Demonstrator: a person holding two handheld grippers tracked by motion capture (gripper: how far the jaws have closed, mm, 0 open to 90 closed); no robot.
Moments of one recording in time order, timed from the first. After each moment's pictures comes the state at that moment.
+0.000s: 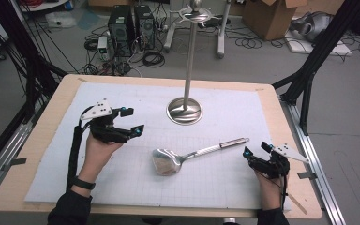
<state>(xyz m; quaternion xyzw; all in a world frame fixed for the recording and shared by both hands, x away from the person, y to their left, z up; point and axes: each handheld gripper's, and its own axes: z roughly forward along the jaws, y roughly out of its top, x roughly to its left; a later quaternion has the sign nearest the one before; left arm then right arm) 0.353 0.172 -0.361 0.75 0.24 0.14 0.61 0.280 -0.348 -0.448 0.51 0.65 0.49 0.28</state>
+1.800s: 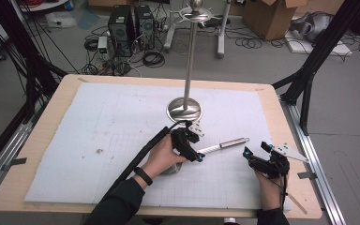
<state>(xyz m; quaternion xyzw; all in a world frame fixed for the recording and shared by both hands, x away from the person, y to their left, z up) 0.373 -0.038 -0.416 0.93 0.12 0.04 0.35 0.281 -0.348 -0.448 0.51 0.65 0.49 0.27</state>
